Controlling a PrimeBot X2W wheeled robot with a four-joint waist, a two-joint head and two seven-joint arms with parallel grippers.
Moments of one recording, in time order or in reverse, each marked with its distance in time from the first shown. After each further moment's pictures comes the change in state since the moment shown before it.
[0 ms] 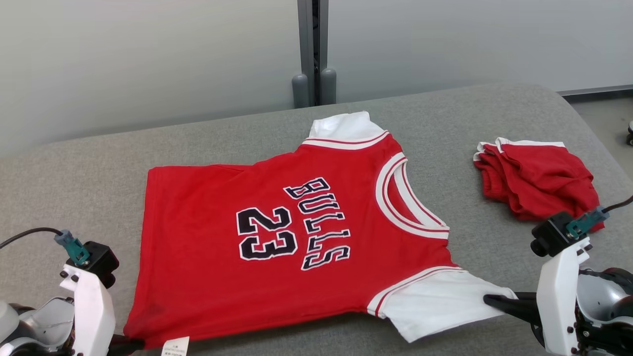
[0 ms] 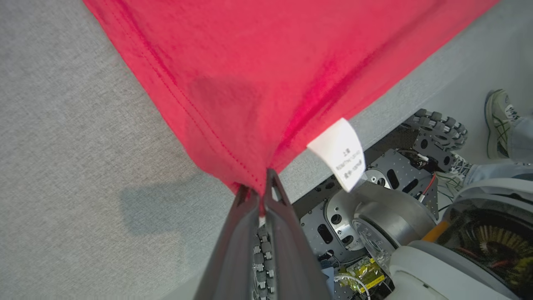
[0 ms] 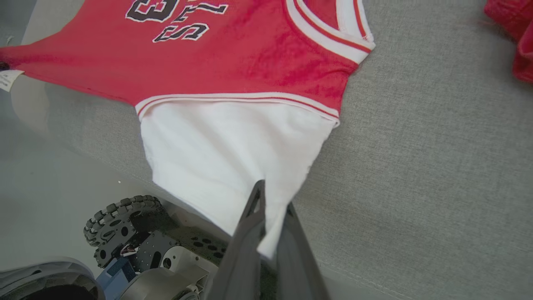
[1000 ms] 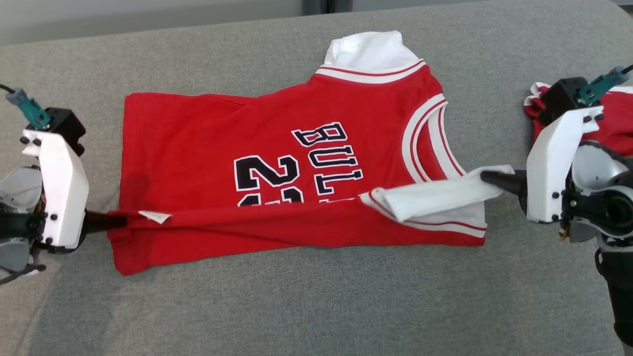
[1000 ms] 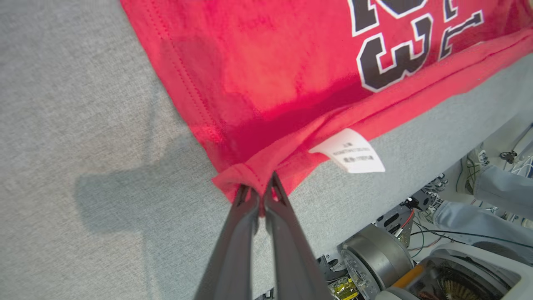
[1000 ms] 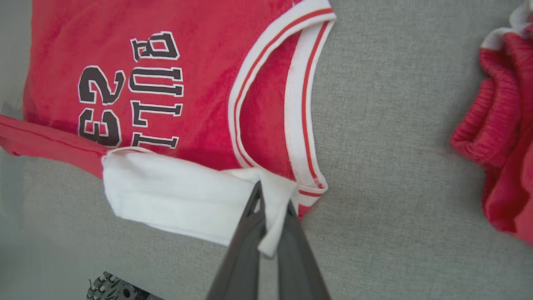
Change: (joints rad) left arm -0.345 -0.112 0.110 0.216 -0.062 -0.011 0.249; right arm -0.301 0.458 -0.465 0.078 -0.430 0.000 0.459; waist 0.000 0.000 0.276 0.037
